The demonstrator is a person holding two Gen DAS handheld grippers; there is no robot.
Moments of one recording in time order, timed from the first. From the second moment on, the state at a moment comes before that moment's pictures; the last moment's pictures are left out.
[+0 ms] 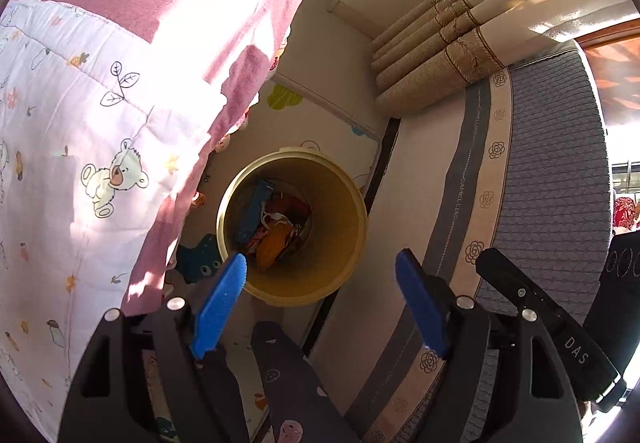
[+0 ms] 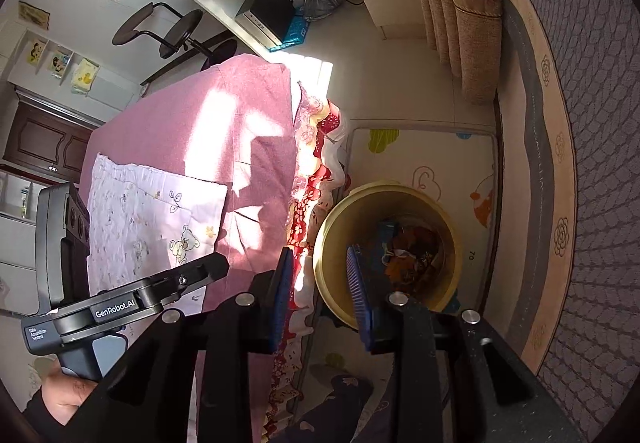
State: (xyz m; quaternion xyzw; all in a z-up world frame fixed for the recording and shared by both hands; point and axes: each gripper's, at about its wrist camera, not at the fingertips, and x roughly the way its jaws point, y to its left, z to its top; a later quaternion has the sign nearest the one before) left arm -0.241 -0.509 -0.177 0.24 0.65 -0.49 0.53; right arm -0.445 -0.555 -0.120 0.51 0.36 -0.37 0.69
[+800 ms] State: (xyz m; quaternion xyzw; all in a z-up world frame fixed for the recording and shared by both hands) left arm -0.035 -0.358 -0.085 0.08 0.61 -0.40 0.68; right arm -0.212 -0.492 -0.059 0.39 0.41 -0.21 0.80
